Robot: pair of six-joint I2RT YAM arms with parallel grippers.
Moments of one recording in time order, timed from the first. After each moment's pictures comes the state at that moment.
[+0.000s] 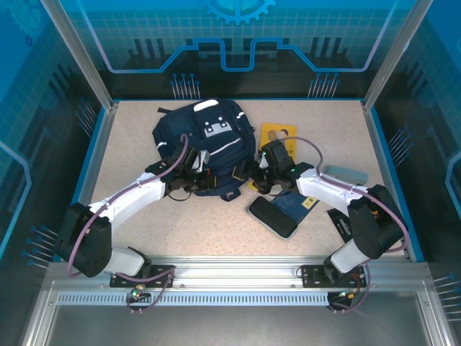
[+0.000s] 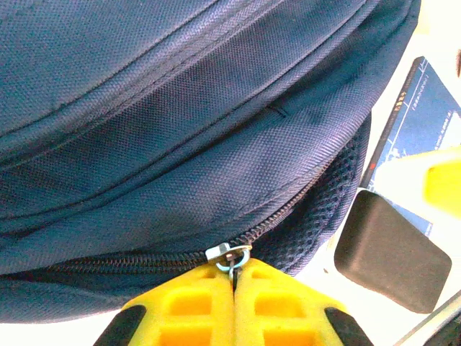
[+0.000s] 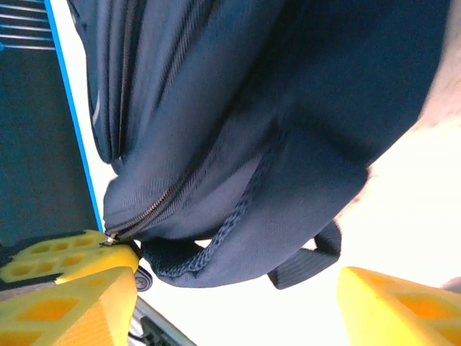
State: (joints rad) left arm -0.46 1.40 0.92 -0.46 0.29 -0.55; right arm 0.59 1.56 0.95 -0.19 -0.41 1.05
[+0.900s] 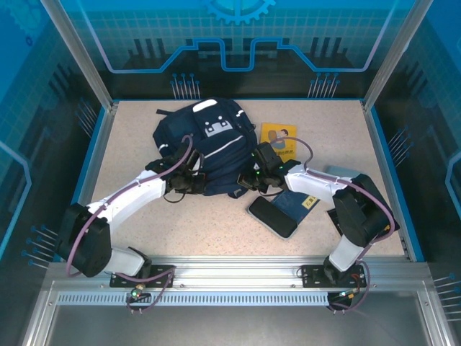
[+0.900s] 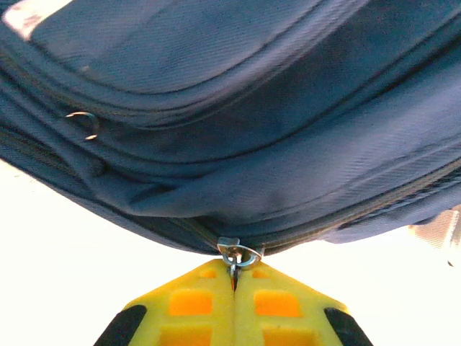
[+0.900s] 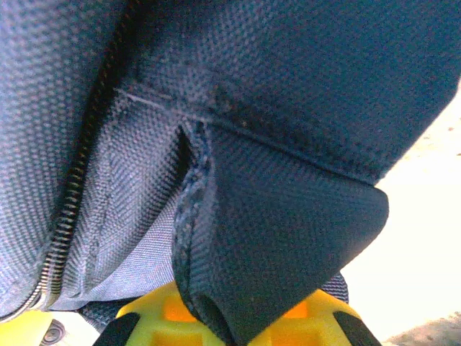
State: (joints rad) left arm -0.46 1.40 0.97 -0.68 0.05 -0.43; right arm 0.62 1.67 1.03 -0.30 -0.23 1.01
